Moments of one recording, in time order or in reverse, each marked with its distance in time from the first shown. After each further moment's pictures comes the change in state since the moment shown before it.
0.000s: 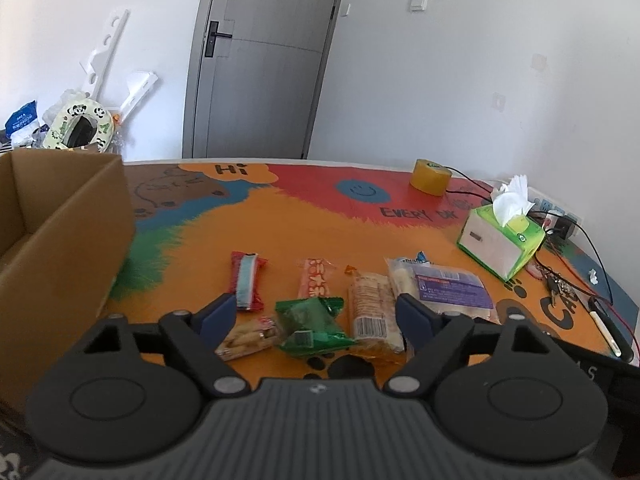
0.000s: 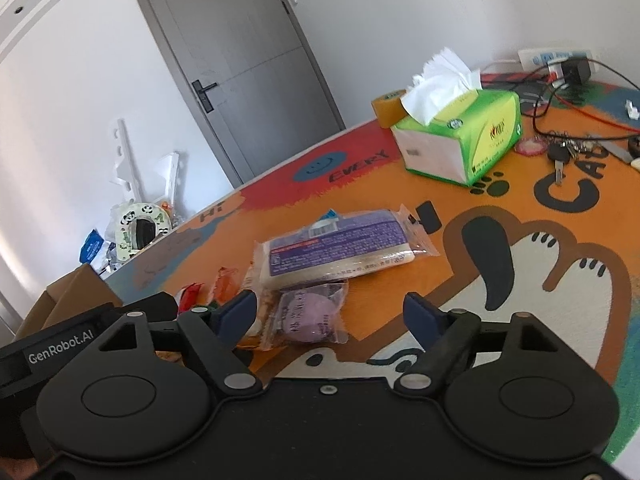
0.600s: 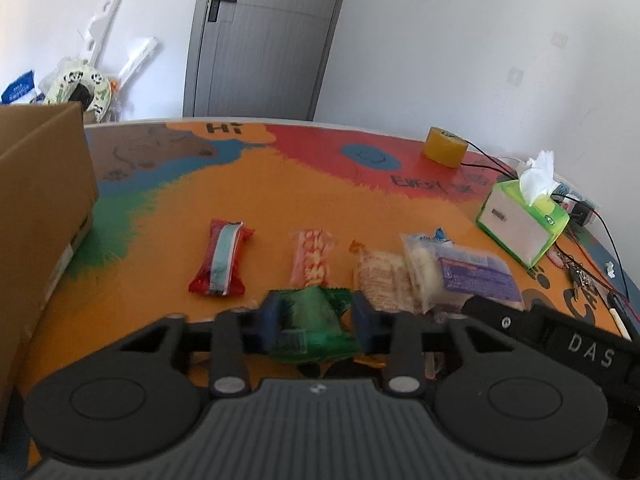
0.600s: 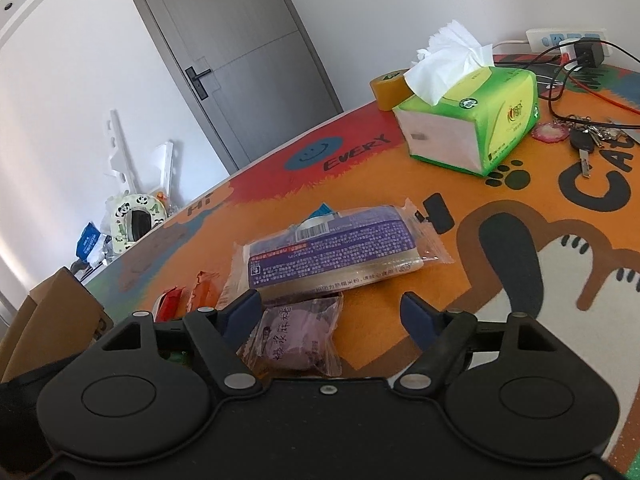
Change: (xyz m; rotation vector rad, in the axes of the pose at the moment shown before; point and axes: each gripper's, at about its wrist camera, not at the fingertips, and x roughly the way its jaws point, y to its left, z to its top) left arm 0.046 -0.001 -0.005 -0.035 0.088 0.005; right arm 0.034 -0.001 0.008 0.001 0.041 0.003
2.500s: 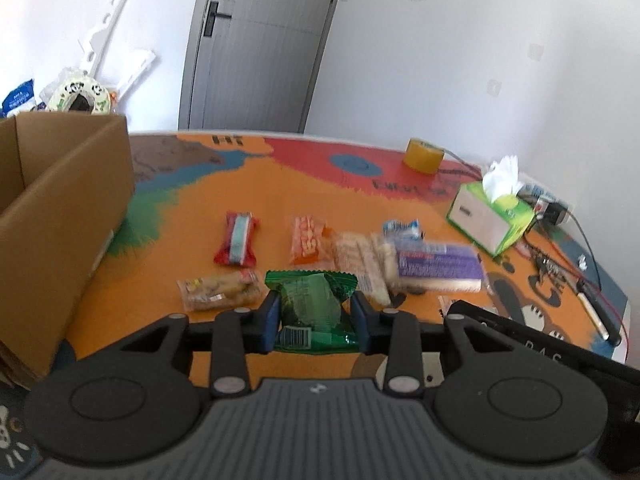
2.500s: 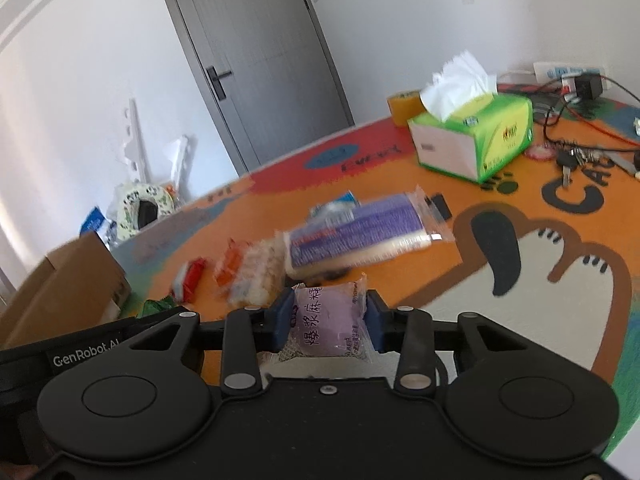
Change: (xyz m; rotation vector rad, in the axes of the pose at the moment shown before) left arm -0.064 0.001 -0.018 0.009 -0.049 -0.028; right arm -0.051 0.020 -0.023 -0.095 -0.063 0.009
